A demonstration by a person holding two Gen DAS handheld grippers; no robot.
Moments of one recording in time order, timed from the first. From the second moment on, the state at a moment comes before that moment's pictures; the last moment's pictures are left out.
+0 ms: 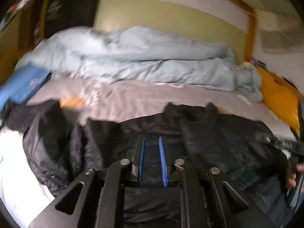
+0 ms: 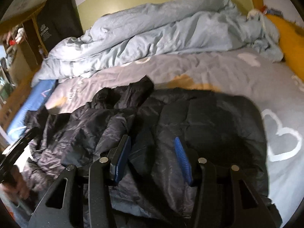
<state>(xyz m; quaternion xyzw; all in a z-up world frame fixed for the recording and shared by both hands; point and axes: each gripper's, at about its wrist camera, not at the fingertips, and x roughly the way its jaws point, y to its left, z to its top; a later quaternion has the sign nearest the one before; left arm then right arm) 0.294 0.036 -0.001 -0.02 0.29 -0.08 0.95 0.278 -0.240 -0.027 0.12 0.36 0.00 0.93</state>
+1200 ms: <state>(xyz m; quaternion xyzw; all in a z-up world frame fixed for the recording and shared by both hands) 0.340 0.052 0.005 0.06 0.35 0.12 0.93 0.287 -0.293 -0.052 0.17 0.39 -0.03 0.90</state>
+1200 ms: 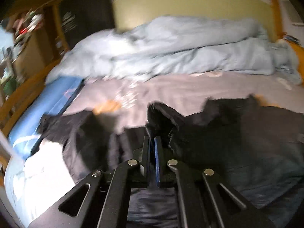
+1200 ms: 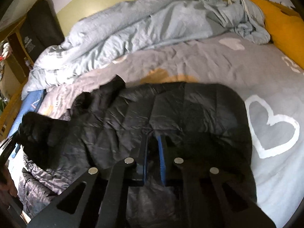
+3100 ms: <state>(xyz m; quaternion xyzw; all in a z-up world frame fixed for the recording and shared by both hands) 0.382 0.372 -0.096 -0.28 0.34 0.15 0.88 0.271 -0.245 -0.023 0.11 0.30 -0.02 0.95</state>
